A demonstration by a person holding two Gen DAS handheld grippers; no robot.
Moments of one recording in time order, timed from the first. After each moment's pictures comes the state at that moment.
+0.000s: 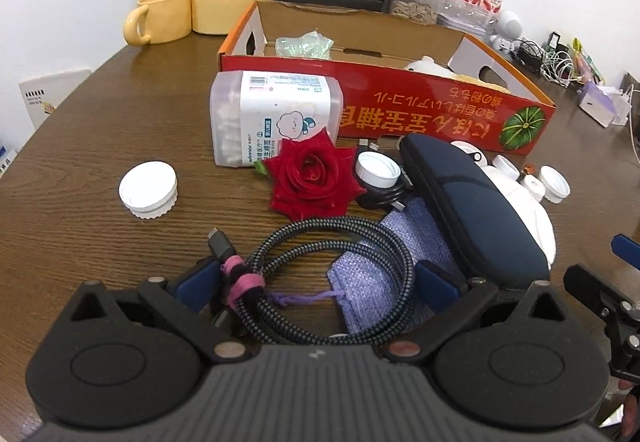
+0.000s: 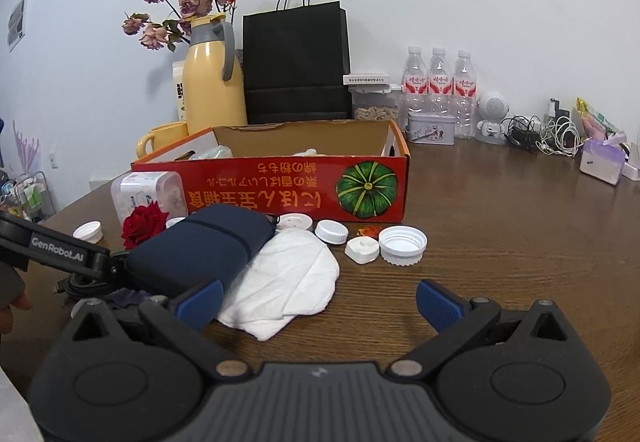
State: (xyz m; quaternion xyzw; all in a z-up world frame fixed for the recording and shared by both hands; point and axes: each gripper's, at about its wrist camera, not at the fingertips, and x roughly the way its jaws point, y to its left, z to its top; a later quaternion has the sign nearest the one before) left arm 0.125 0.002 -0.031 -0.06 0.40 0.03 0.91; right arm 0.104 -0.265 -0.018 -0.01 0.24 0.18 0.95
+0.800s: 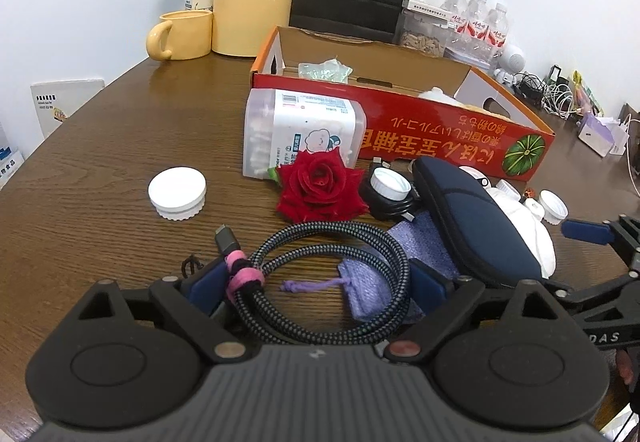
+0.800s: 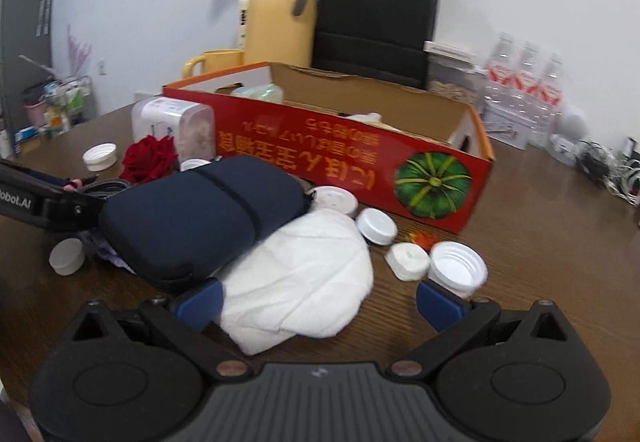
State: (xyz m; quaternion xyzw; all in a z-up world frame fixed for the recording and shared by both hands) left arm 0.104 0.017 -0.029 -0.08 0.35 0.03 0.93; right arm 0.159 -0.232 -0.027 -0.14 0.29 0.28 0.91
